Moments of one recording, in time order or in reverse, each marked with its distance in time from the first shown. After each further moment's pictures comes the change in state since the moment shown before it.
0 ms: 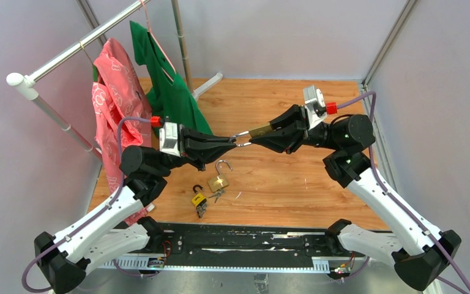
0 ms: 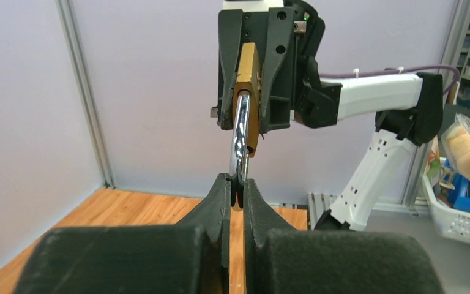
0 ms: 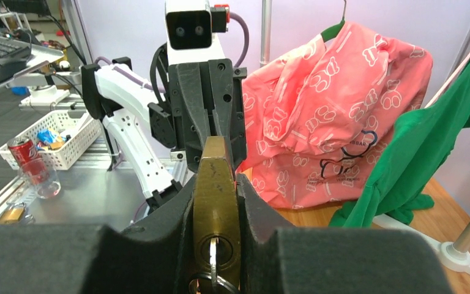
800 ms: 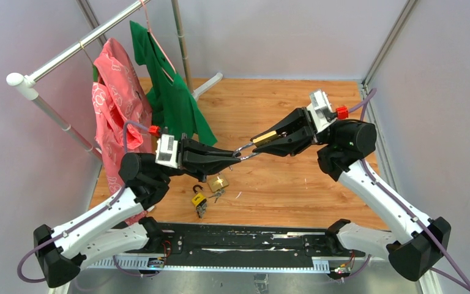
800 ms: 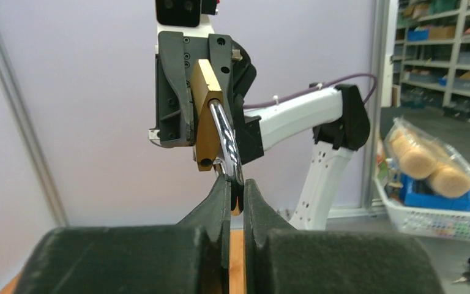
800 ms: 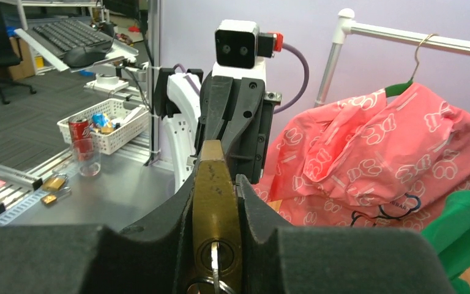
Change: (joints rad) left arm -0.131 0.020 -0.002 0.173 0.024 -0.066; right arm -0.021 0.079 -0.015 0.472 -0.172 0.256
